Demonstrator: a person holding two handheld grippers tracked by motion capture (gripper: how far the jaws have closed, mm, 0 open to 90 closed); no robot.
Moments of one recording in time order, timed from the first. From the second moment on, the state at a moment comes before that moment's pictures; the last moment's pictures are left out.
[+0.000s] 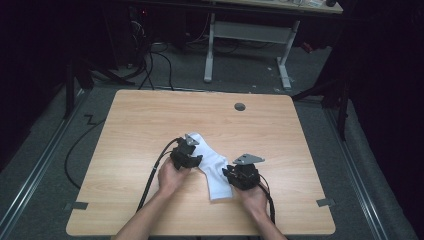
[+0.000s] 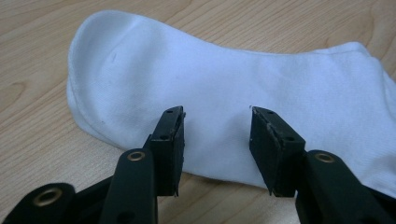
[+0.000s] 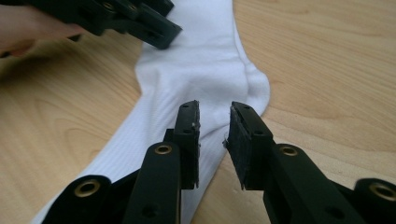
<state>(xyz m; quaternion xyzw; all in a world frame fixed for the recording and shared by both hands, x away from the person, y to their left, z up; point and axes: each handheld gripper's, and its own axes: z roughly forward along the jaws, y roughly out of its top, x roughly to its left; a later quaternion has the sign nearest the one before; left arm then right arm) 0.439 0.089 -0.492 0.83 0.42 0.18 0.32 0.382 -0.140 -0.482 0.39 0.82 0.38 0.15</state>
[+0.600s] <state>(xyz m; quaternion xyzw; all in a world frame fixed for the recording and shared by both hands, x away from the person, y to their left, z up) 0.434 0.091 -0.497 0.82 0.42 0.19 0.34 0.404 -0.125 -0.500 0.40 0.83 0.36 0.15</state>
